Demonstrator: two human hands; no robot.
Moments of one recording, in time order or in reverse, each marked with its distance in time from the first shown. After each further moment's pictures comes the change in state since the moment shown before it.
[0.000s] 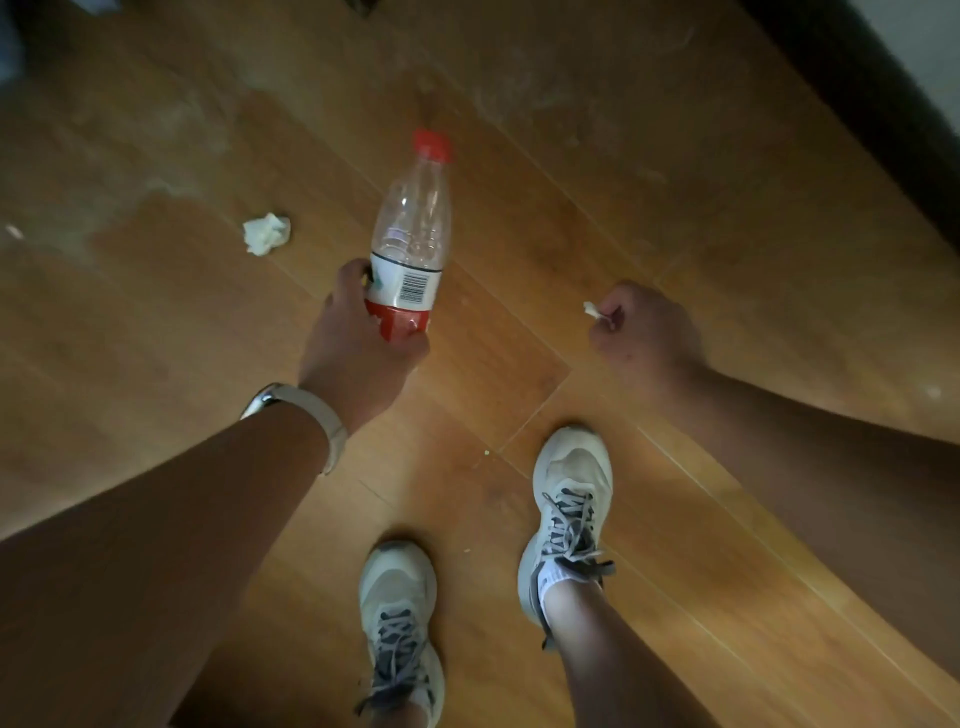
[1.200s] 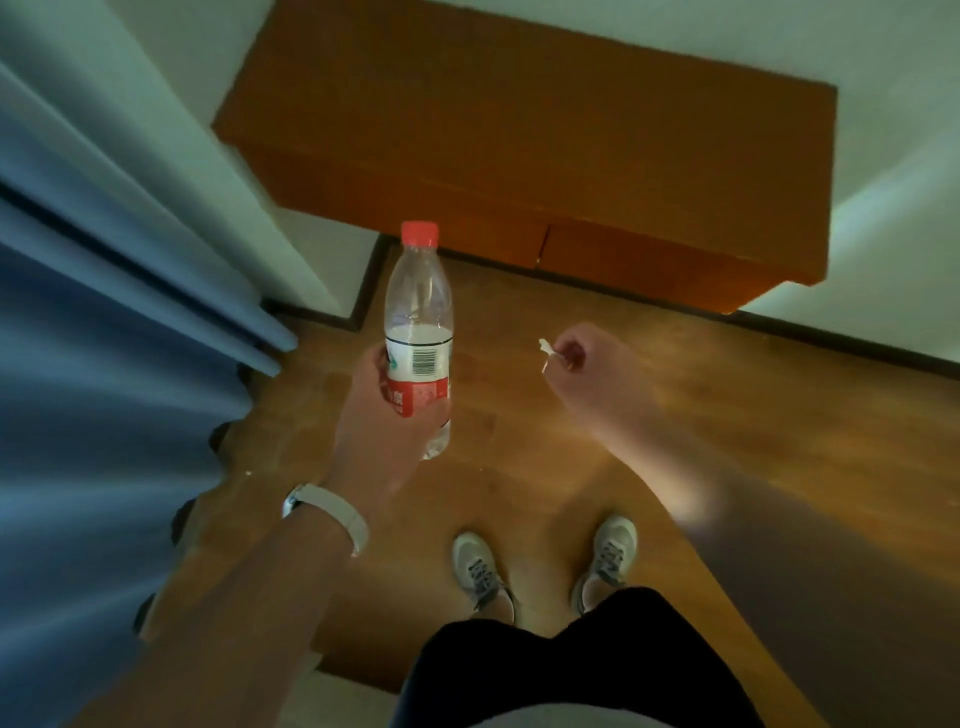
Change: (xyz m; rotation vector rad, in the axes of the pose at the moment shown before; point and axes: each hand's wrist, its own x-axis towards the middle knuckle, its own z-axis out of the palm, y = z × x) left_hand -0.447 0.264 -0.352 -0.156 -0.237 0.451; right_hand -0.514 -0.198 -0.396 0.515 0.471 0.154
